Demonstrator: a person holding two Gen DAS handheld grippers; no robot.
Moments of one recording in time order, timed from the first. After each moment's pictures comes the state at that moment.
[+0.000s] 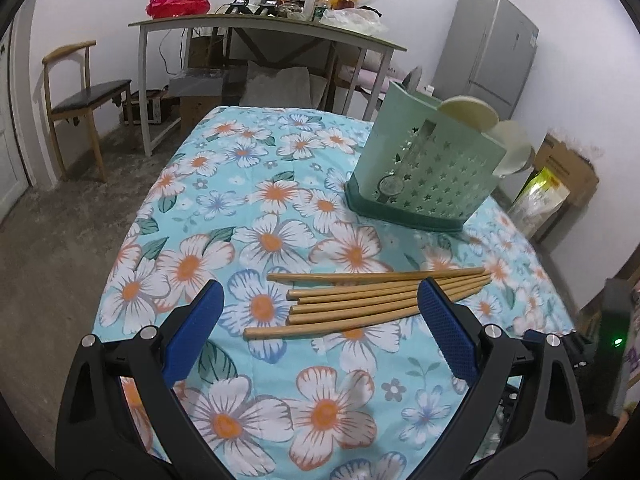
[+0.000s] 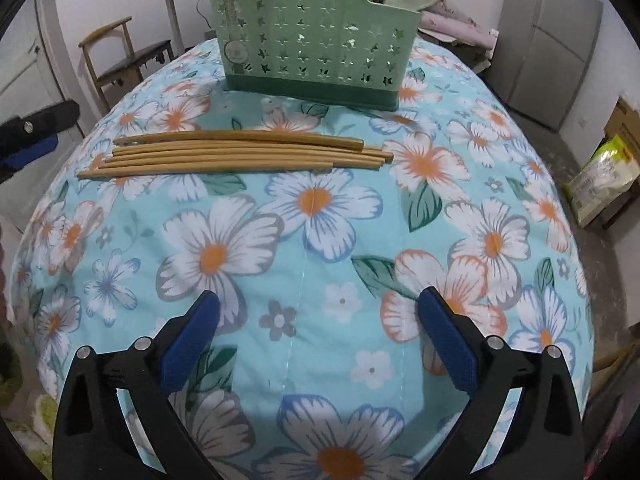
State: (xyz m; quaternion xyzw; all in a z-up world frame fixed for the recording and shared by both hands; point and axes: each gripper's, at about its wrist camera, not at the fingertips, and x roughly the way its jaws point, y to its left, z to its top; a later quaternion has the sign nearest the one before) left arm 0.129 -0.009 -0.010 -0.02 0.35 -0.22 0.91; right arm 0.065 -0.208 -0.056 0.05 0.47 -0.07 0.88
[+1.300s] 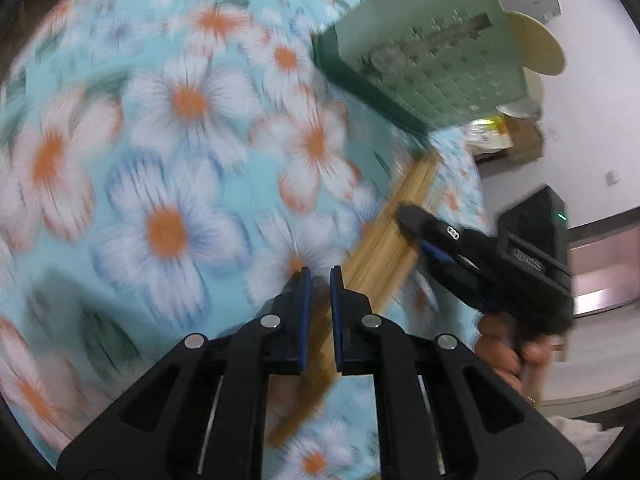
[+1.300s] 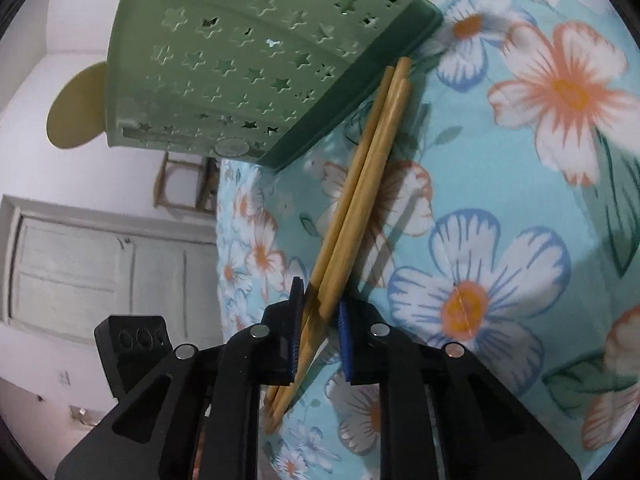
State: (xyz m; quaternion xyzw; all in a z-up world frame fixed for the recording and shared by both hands) left arm 0.187 -0.010 -0.070 -0.14 0.61 -0.35 0.69; right arm 0.155 -0.255 -0.082 0.49 0.44 0.08 0.75
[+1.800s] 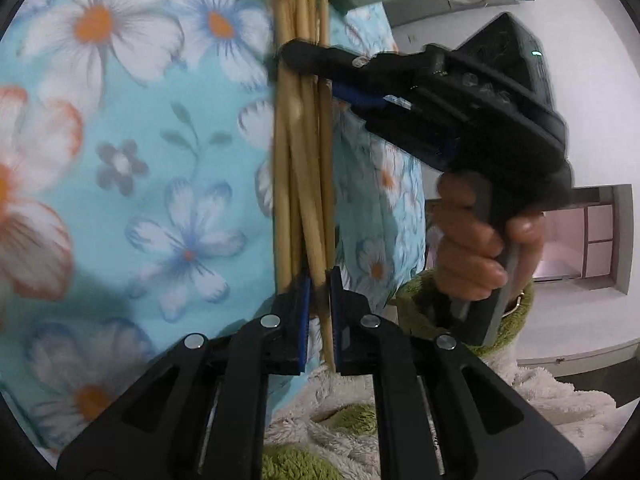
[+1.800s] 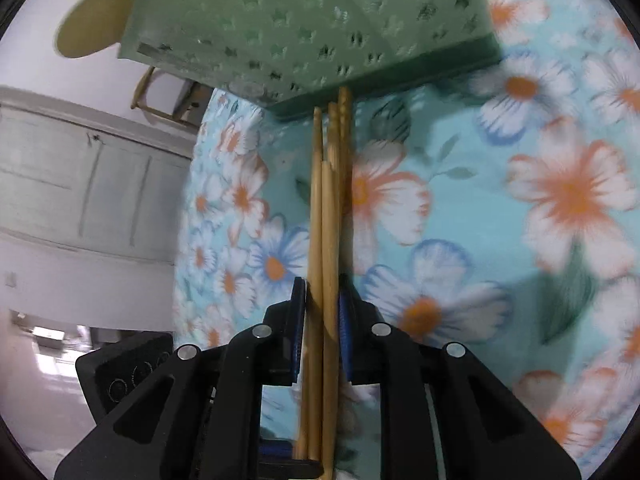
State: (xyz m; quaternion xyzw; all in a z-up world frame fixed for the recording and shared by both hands) left arm 0.088 -0.074 -0.098 -0.19 0.65 -0.44 0.59; right arm 0.165 -0.254 -0.056 0.32 0.54 0.12 0.77
